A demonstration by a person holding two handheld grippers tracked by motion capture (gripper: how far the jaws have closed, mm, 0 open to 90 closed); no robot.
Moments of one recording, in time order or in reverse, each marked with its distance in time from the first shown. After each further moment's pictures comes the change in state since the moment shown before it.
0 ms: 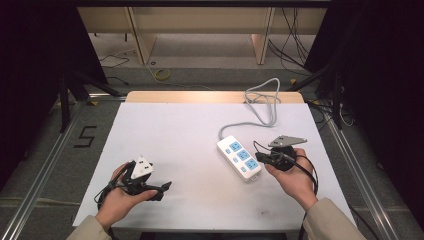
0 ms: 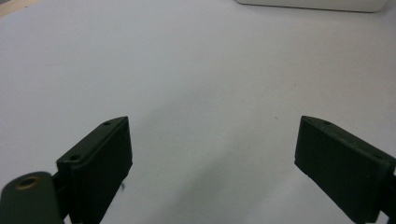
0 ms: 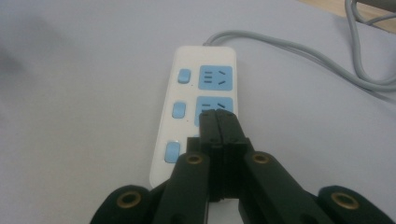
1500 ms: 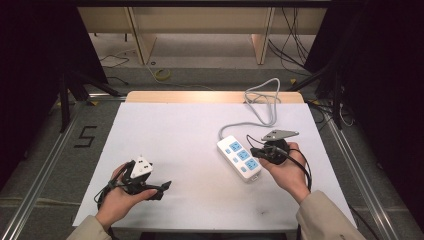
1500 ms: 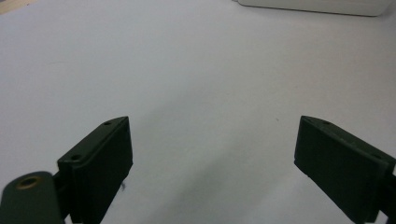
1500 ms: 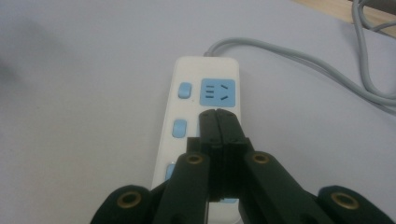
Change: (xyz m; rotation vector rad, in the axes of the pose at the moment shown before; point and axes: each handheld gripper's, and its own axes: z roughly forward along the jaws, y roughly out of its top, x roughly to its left) left arm 0.001 0.000 0.000 -0.002 0.001 -0.016; right arm 0.002 0.018 0.013 0.020 -0.002 0.001
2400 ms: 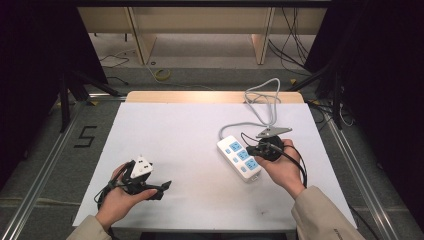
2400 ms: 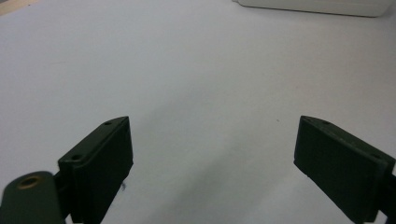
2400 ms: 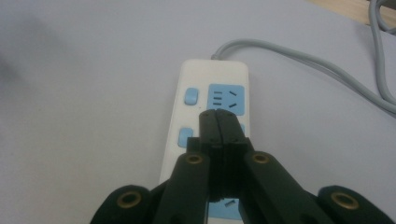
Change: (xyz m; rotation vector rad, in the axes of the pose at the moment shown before) left arm 0.000 0.000 0.000 -0.001 0.001 0.002; right arm 0.003 0.010 0.011 0.026 0.018 -0.016
